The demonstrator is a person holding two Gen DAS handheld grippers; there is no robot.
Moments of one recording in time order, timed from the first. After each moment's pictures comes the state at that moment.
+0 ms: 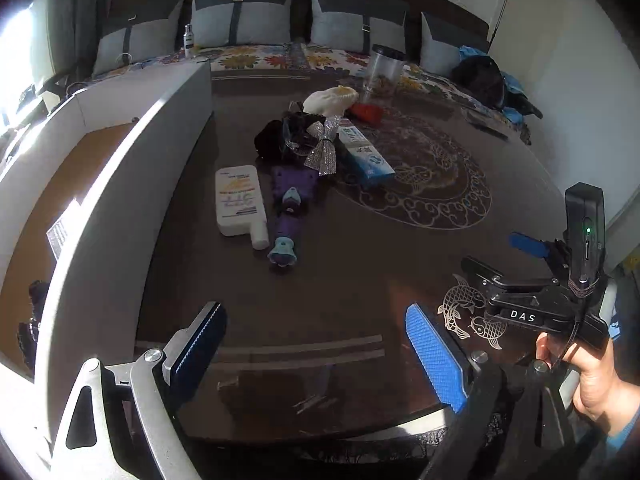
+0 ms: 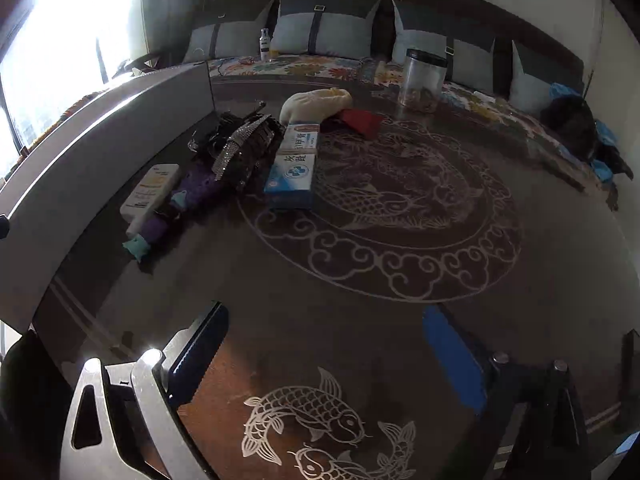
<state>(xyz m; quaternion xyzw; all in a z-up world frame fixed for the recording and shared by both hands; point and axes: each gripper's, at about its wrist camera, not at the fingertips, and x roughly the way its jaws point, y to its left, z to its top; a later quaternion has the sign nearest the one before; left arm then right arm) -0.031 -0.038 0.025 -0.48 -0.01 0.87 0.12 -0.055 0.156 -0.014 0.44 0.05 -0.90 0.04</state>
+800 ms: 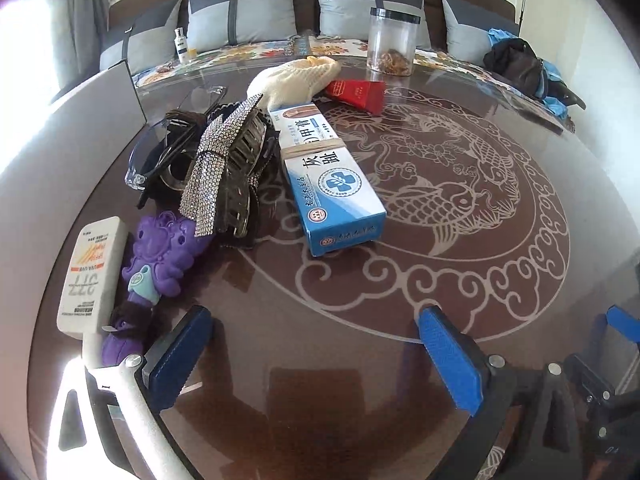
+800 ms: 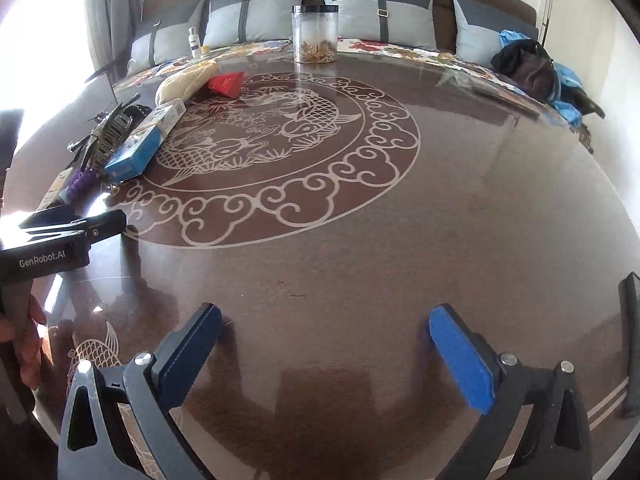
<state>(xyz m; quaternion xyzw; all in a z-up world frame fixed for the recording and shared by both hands) -0.144 0.073 -0.045 -0.46 0.02 0.89 0.05 -0.062 0.280 -0.055 0.46 0.00 -0.89 -0.02</state>
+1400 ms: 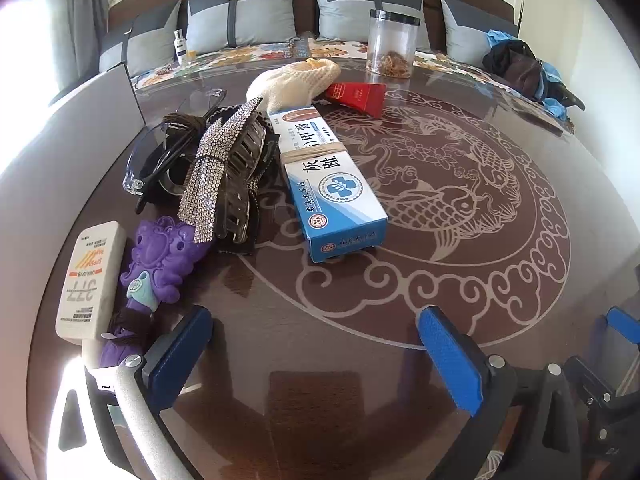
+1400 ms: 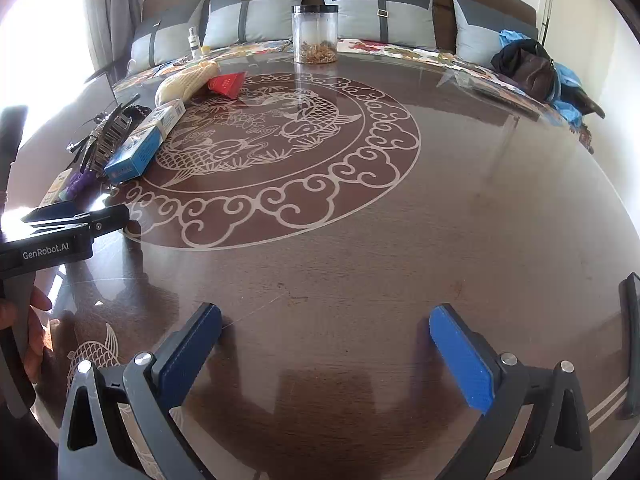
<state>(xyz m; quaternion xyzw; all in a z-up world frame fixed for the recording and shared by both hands) -0.151 0.074 -0.047 -0.46 0.03 0.89 0.05 -0.065 0.281 -0.055 0.46 0.00 -0.89 -0.02</state>
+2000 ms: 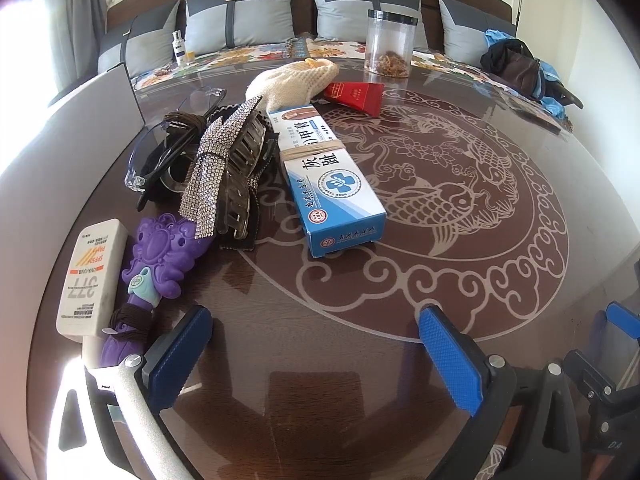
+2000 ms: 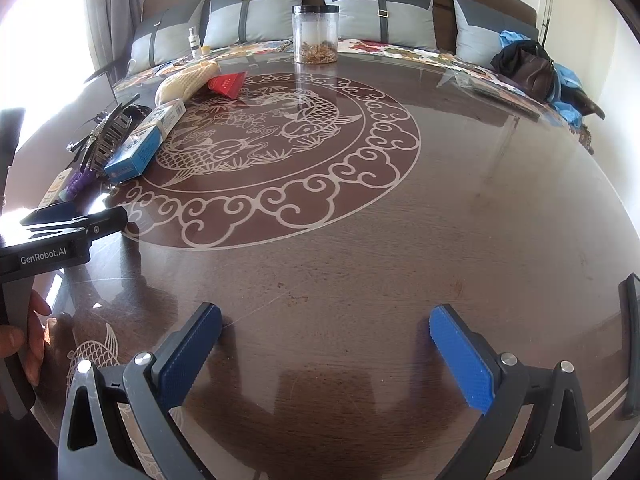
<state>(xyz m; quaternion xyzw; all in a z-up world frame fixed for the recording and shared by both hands) -0.152 0.073 -0.046 -0.46 0.03 0.89 0.06 -0.066 0.280 -0.055 0.46 0.00 -0.89 -0.02</state>
